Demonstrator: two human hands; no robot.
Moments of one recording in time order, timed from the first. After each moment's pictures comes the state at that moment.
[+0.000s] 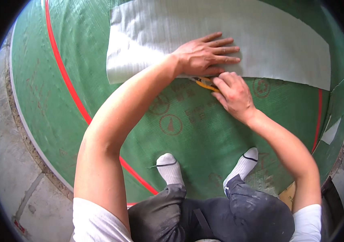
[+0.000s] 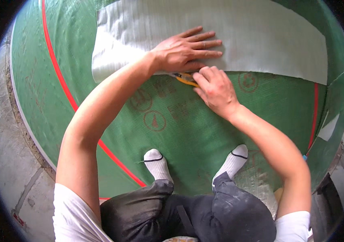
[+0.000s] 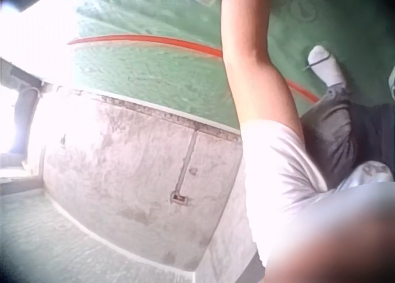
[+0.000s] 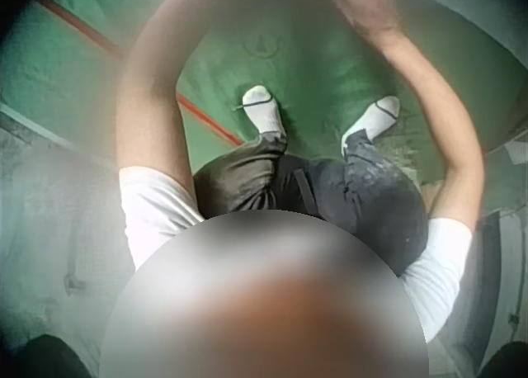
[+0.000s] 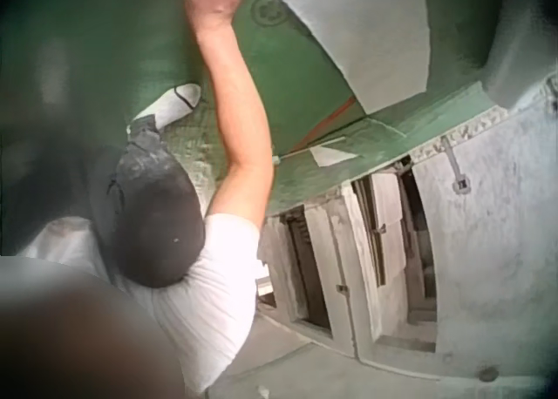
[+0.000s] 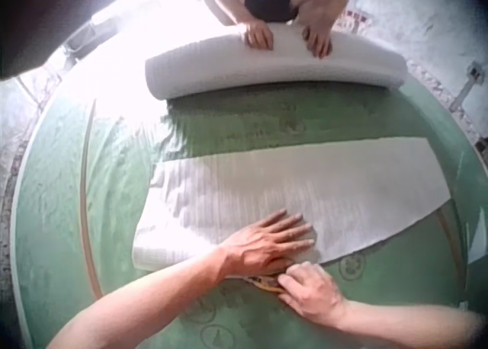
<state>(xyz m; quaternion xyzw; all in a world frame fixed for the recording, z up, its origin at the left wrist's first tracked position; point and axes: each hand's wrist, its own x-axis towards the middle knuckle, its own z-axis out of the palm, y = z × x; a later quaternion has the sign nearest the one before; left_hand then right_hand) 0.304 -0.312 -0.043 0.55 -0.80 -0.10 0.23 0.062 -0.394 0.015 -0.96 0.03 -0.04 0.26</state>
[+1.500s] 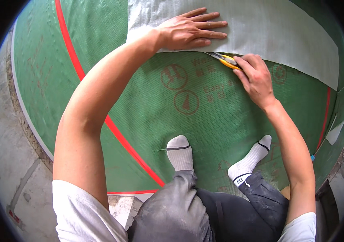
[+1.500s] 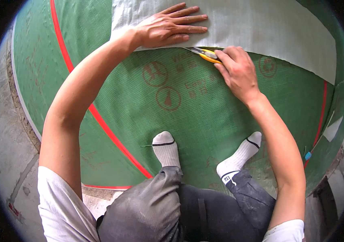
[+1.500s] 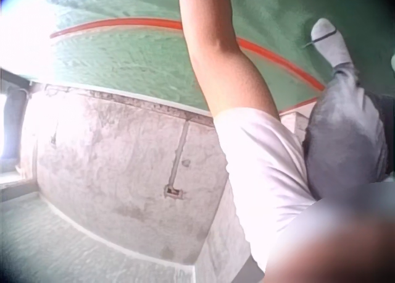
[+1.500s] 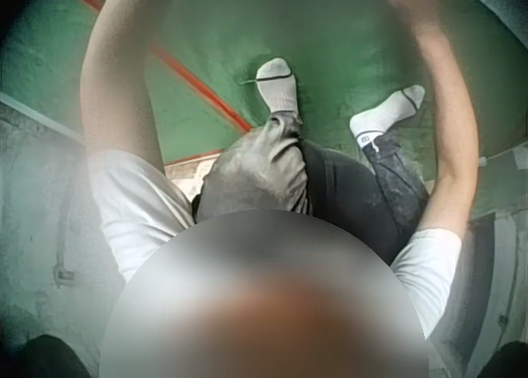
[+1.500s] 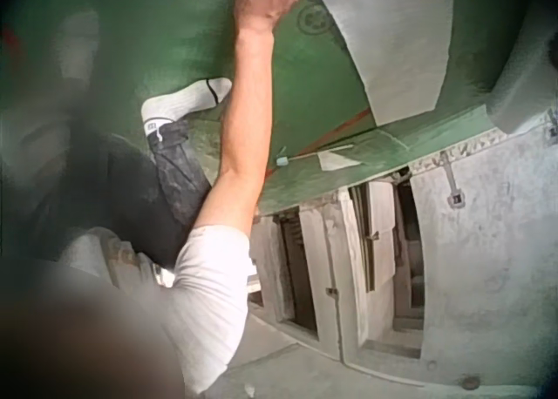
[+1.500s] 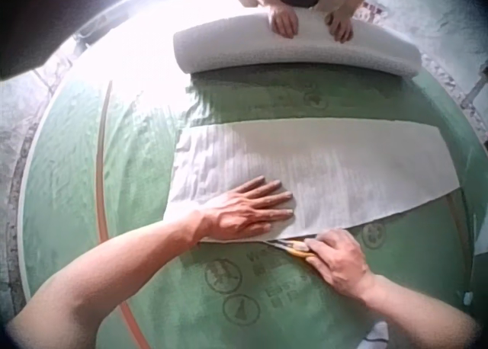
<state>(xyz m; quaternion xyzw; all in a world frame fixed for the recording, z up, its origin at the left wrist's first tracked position) 0.363 -0.223 -0.053 0.56 -0.80 -0.04 0.19 0.066 -0.374 0.015 -0.97 0.05 -0.07 0.24</state>
